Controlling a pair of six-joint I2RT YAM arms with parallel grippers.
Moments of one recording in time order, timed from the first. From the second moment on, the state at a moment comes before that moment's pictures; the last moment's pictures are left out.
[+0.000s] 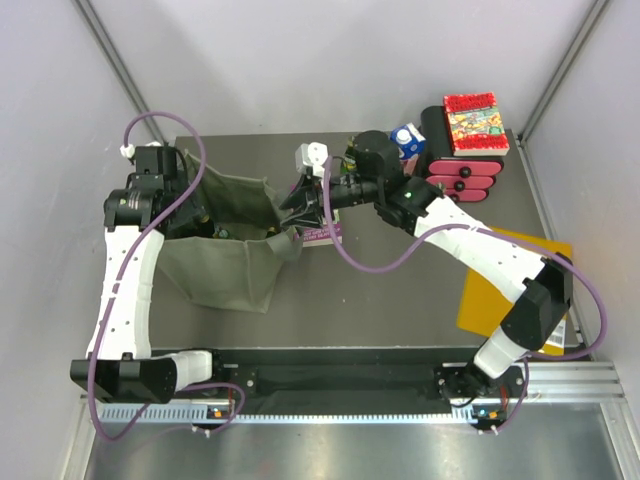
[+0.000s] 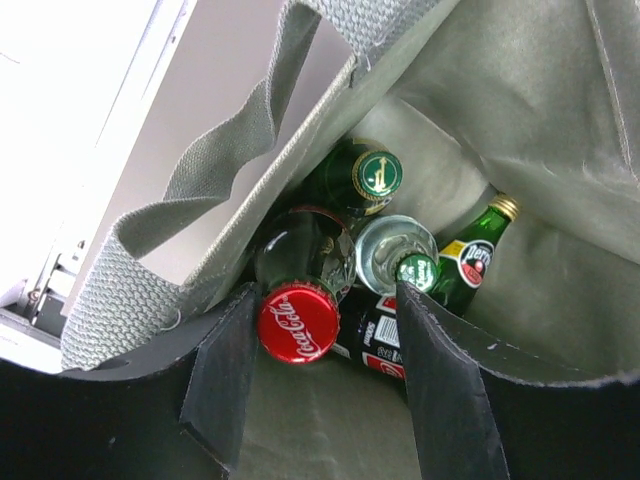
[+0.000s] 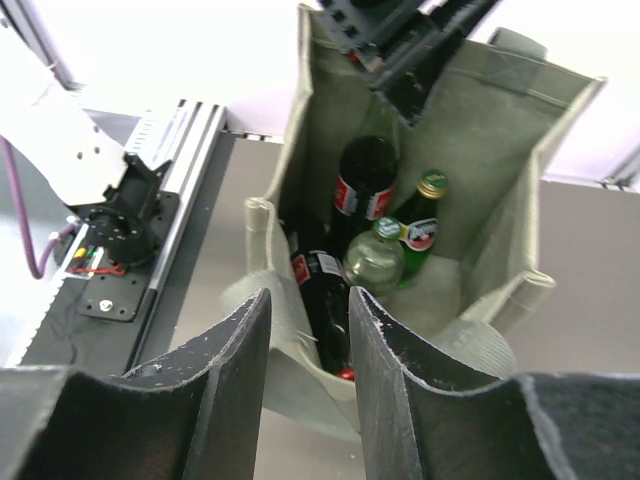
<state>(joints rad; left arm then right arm) -0.01 1.24 1.53 -1.12 -0.29 -0.41 0.80 1.61 1.58 -0.17 -0.86 -0.28</state>
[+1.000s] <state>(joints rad) -0.01 1.26 1.51 -1.07 -0.31 -0.37 0.82 1.61 1.58 -0.19 -0.85 -0.29</state>
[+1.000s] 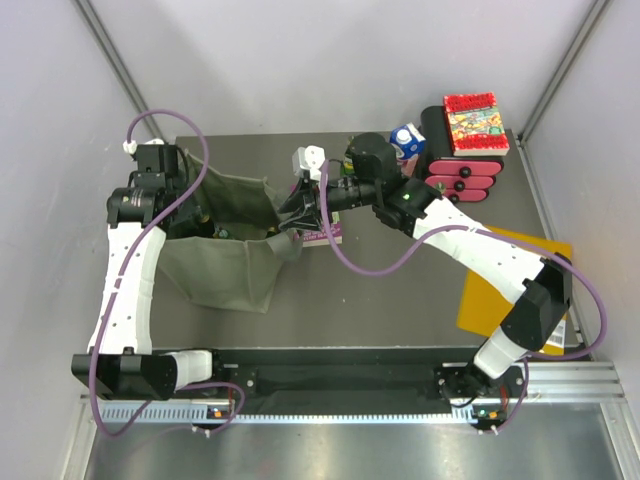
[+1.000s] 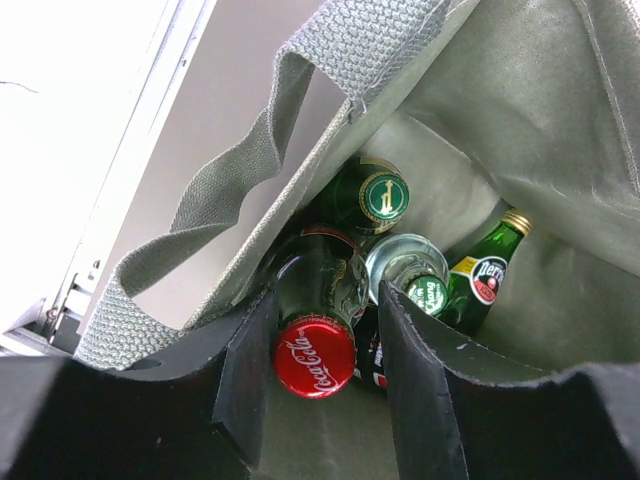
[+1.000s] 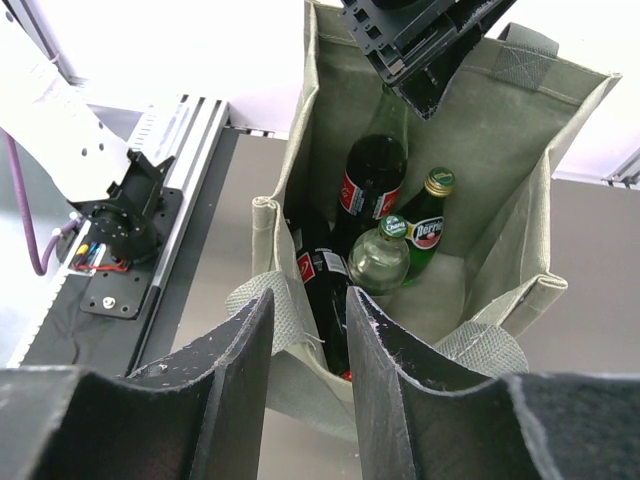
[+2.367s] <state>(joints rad) -0.01 1.30 1.78 -1.26 -0.18 -0.28 0.85 1.72 1.74 -0.18 -0.84 -0.28</state>
